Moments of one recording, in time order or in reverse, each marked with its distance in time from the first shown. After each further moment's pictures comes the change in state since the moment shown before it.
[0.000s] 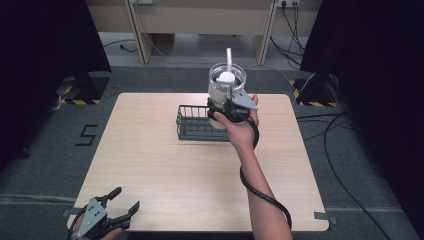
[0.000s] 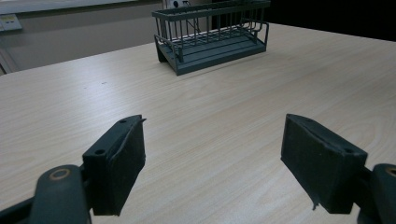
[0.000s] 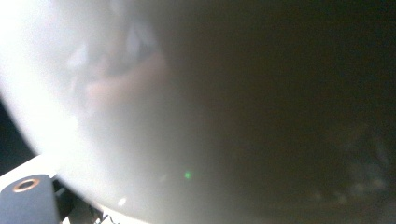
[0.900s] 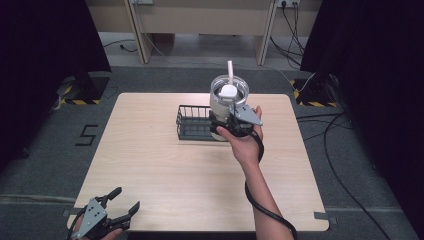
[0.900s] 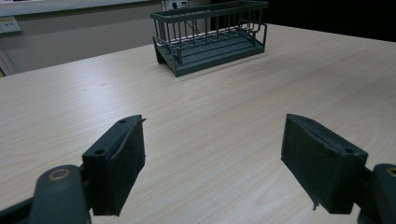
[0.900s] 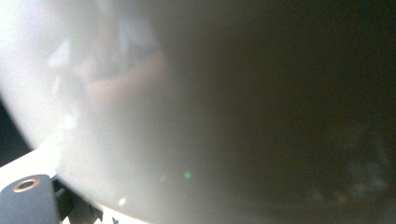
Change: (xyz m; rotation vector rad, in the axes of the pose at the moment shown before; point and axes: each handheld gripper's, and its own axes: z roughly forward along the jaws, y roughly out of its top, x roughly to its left) left arm -0.001 0.001 -0.001 -0.004 -0.004 0.007; right arm 0.006 -0.018 -0.036 -0.001 0.034 -0.015
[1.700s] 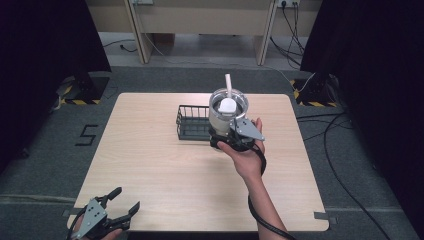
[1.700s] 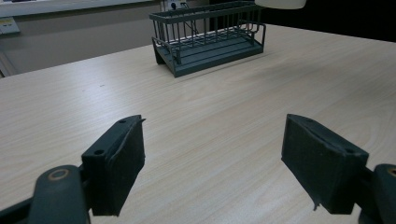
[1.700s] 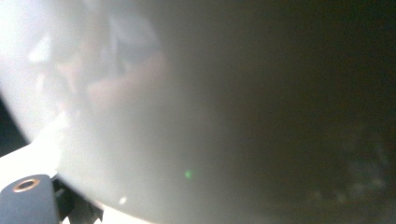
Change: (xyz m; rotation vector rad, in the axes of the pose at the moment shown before) left arm 0.000 0.000 0.000 -0.001 -0.004 0.002; right arm 0.009 -0.021 -0.027 0.000 0.045 -0.016
